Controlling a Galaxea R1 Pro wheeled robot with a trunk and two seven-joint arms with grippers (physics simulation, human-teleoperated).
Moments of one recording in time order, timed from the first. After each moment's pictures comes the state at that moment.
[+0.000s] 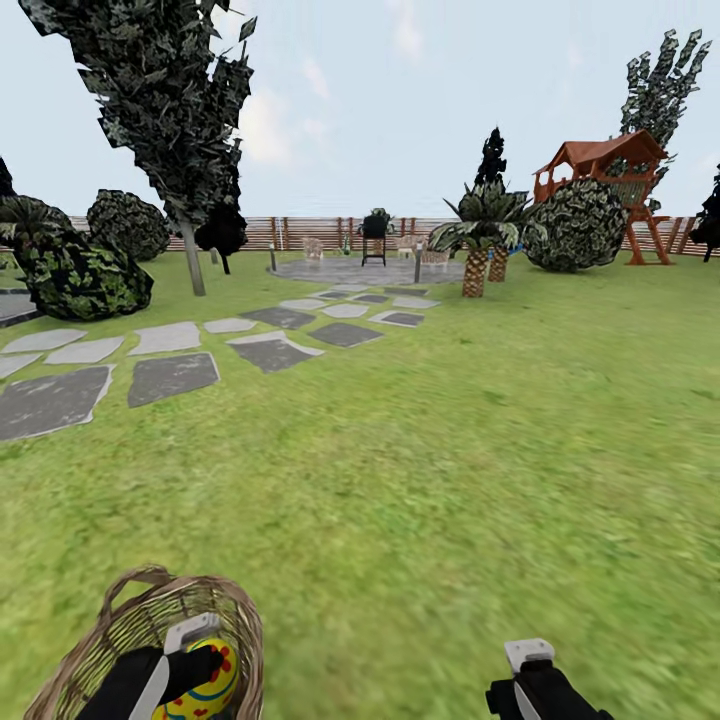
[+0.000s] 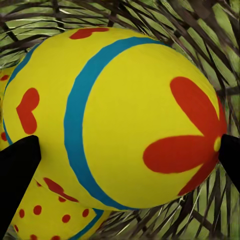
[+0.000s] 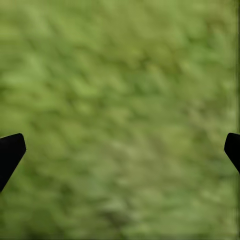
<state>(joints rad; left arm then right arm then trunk) -0.35 0.08 0.22 -0.69 0.14 0.57 -0.02 -0.40 -0.06 0.10 -0.52 -0.03 0.53 -0.10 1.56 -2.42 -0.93</state>
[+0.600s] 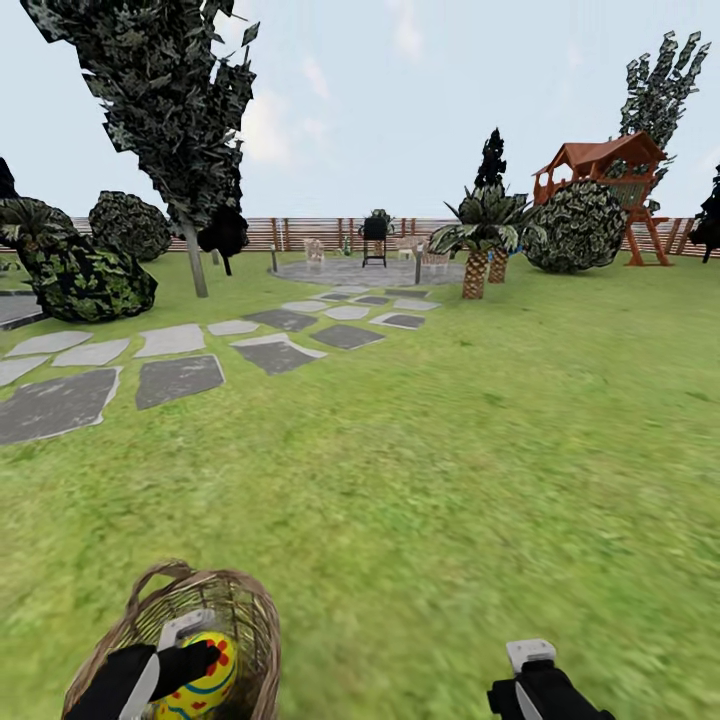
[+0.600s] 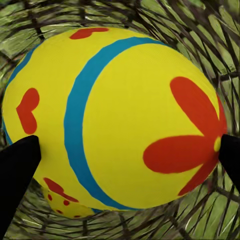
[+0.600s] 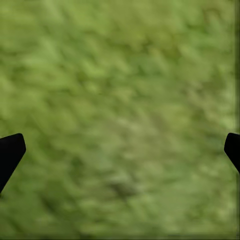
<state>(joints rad) -0.35 0.10 0.22 -0.70 0.14 0.57 -0.09 -0.40 -0.07 0.09 -0.52 -0.03 0.53 -0.10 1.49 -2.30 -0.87</state>
